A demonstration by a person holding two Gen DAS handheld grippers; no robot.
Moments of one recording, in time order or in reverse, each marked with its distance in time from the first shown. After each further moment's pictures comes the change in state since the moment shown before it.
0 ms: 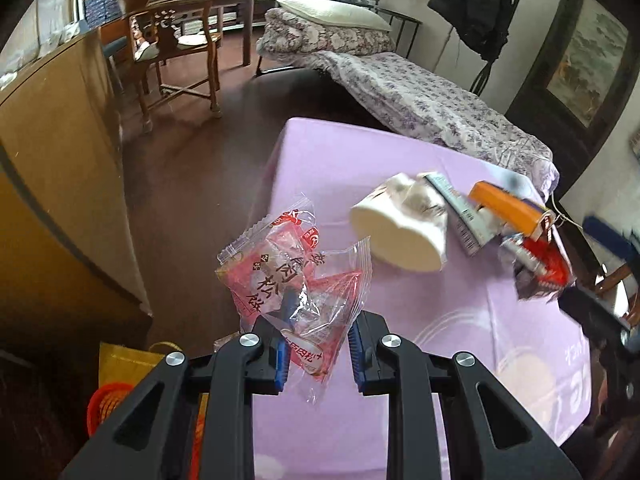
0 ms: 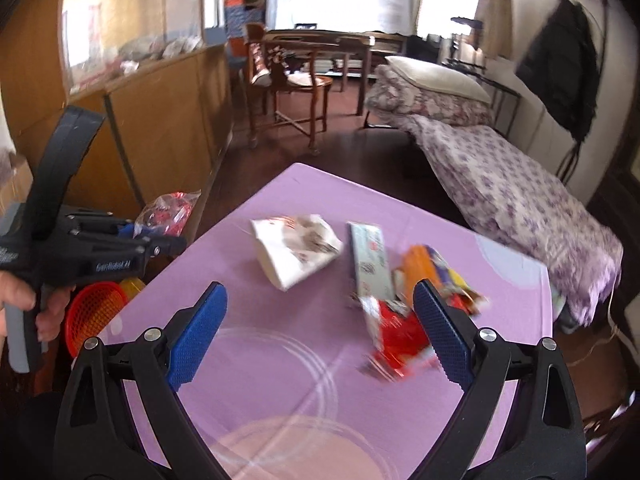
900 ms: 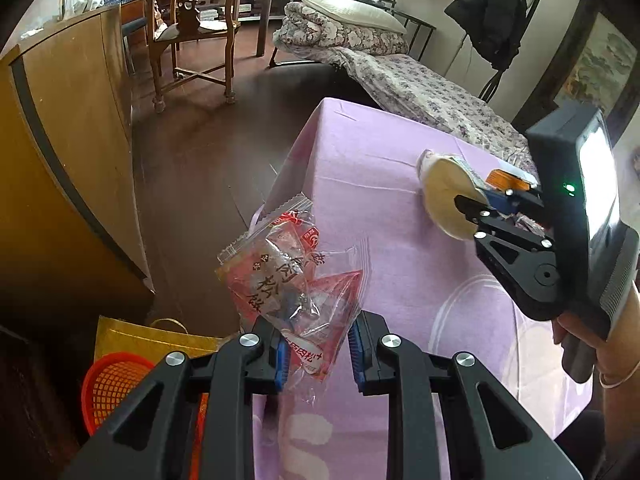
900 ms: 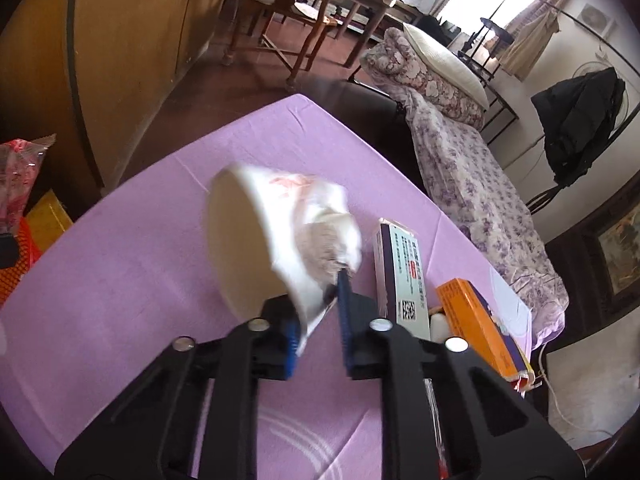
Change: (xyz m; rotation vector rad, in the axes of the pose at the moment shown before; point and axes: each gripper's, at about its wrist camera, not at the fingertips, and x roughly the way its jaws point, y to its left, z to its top) left arm -0.011 0.041 -0.032 -0.059 0.002 -0.027; right arm 0.098 0.055 0.009 -0.212 0.213 -0.224
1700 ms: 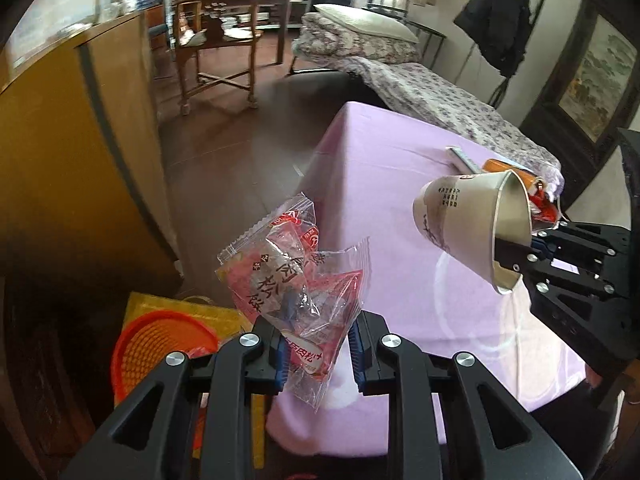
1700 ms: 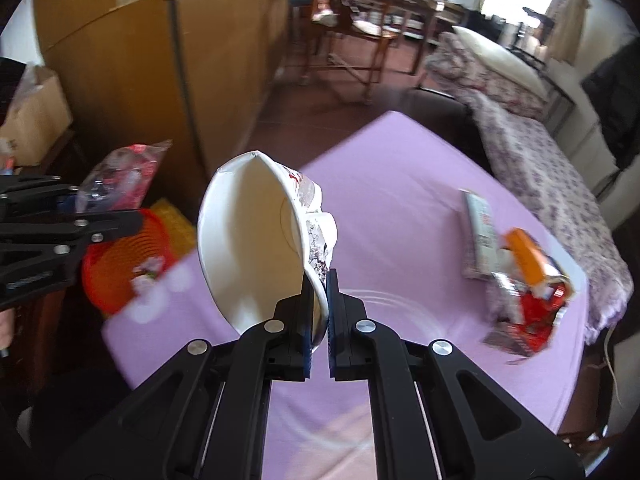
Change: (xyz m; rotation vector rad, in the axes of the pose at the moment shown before) left arm -0.071 0.022 -0.057 -0.026 -0.030 0.074; right arm -0.101 0.046 -0.030 0.000 -0.033 0.338
